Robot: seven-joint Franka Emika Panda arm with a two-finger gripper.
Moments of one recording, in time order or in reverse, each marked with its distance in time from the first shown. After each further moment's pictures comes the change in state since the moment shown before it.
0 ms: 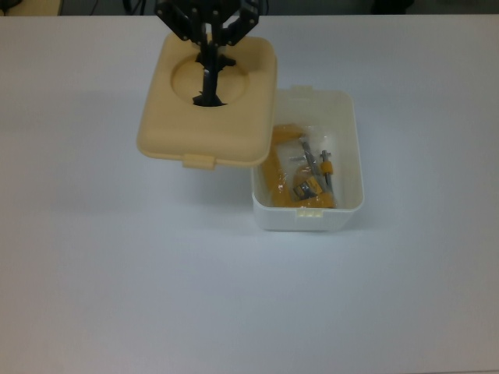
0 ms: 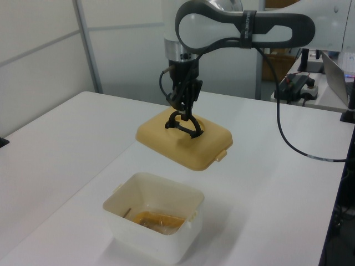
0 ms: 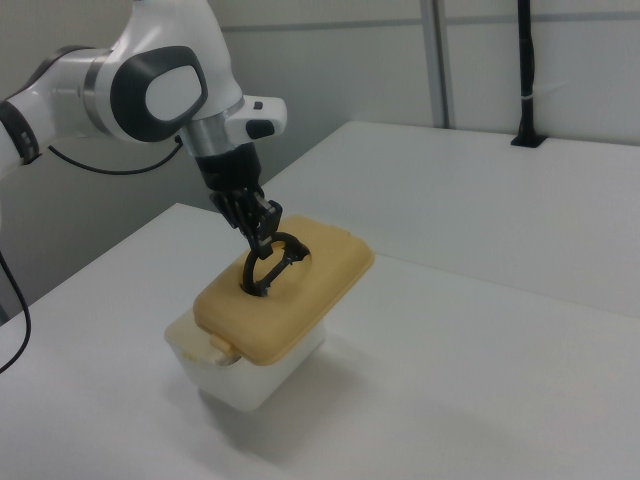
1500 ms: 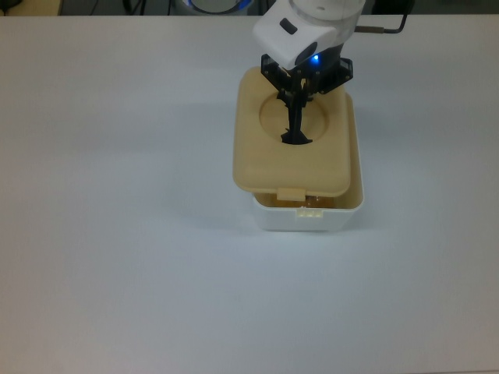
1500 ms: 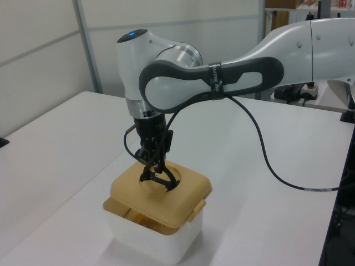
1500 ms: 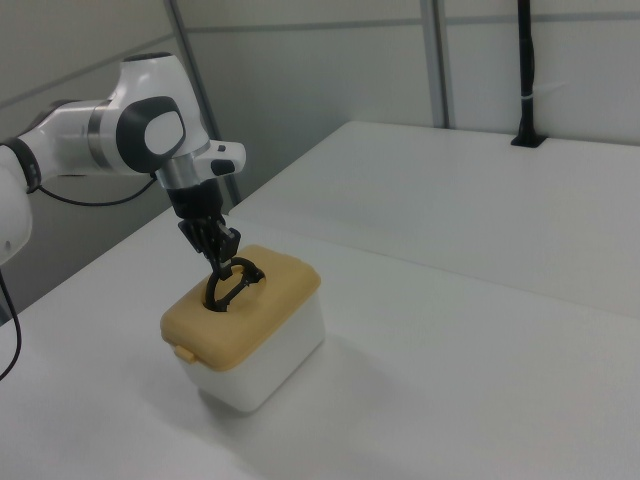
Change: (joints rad) arm 0.214 0.151 0.001 0.000 -0.017 0.070 0.162
